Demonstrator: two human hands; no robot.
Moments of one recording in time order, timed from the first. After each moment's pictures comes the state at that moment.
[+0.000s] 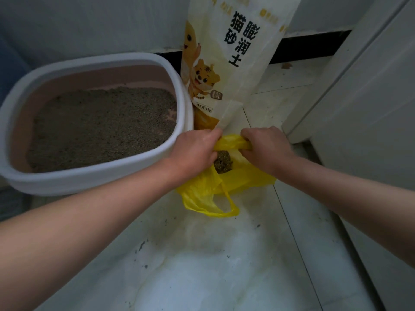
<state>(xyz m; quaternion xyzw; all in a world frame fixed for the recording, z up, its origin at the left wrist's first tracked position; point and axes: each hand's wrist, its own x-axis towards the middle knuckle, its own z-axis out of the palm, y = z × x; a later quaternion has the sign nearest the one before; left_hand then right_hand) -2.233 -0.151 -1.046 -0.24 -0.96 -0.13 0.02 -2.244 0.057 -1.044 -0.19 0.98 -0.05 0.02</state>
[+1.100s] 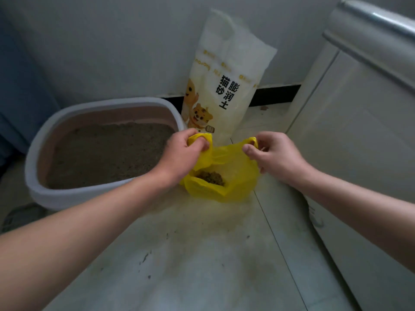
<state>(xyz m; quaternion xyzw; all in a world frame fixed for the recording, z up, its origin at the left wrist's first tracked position) -2.188 -0.168 -0.939 -0.03 -0.83 -0.56 0.01 -2.180 0.062 -0.921 -0.05 0.92 -0.40 -0.01</state>
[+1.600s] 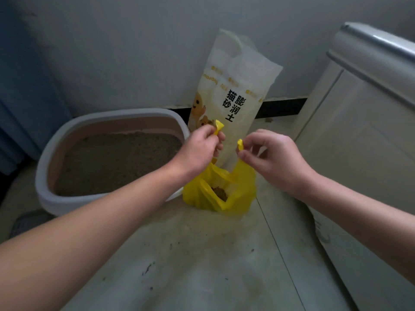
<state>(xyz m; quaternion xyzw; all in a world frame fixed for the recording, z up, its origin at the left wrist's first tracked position) -2.200 -0.153 -0.904 -0.07 -0.79 -0.61 -0.05 -2.181 0.043 -0.893 -0.21 0.90 -0.35 -0.12</state>
